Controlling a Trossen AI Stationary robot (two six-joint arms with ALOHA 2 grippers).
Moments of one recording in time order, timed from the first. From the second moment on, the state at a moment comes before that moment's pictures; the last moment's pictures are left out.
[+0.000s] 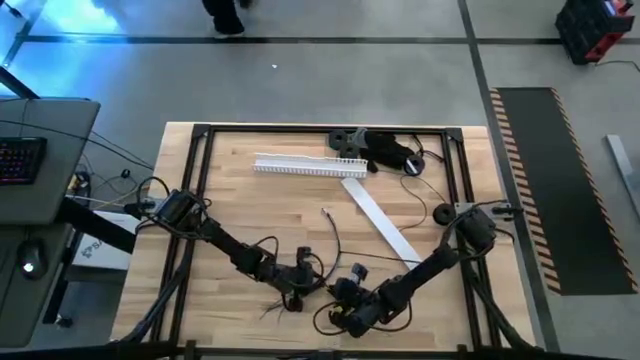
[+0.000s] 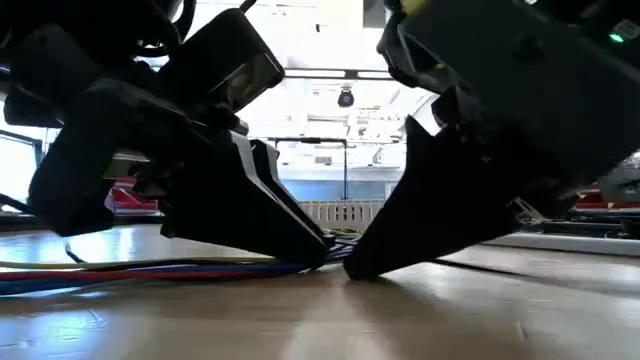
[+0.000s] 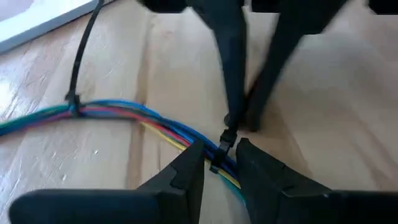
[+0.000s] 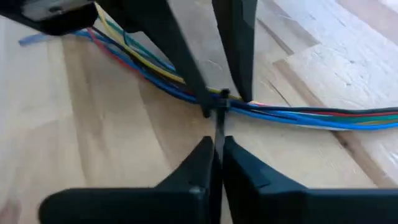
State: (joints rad) left arm -0.50 2.03 0.85 0.60 -0.35 -0.08; right arm 0.66 2.18 1.28 -0.12 0.69 0.90
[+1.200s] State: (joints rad) left arm -0.47 2.03 0.86 0.56 -0.31 0.05; right arm 0.68 2.18 1.29 -0.20 0.68 1.09
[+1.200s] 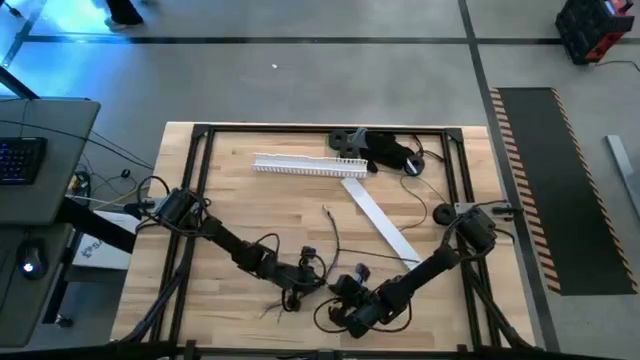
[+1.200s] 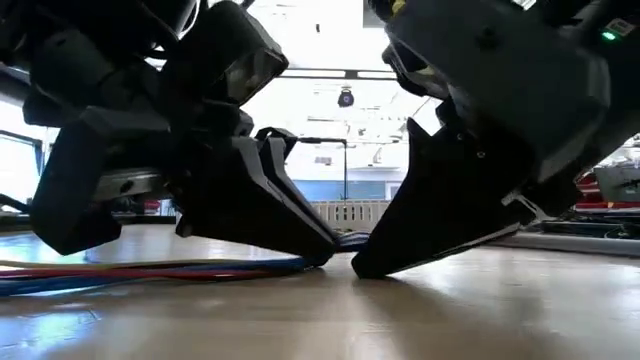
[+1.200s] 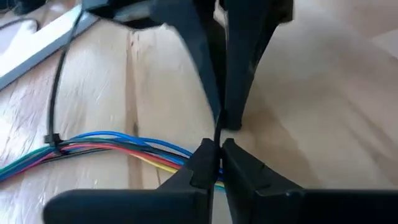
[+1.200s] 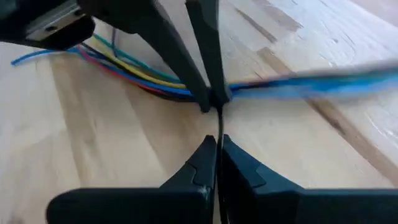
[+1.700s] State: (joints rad) left arm -0.47 2.03 0.86 0.54 -0.30 0.03; right arm 0.71 2.07 1.28 -0.45 0.62 1.06
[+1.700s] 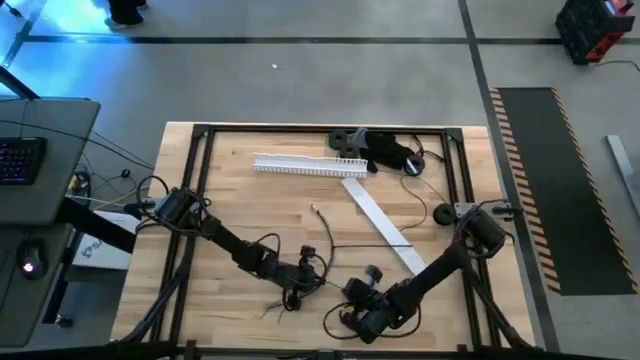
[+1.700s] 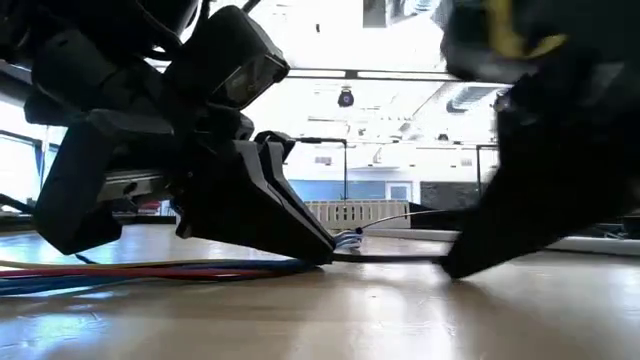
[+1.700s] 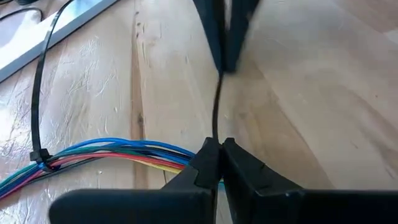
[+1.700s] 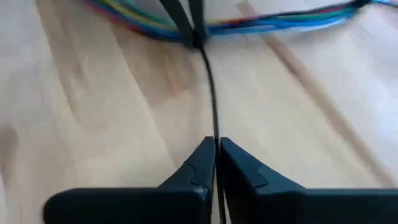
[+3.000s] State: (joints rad) left arm -0.42 2.01 0.85 0.65 -0.17 -0.06; right arm 0.66 2.05 1.17 -0.06 0.76 0.42
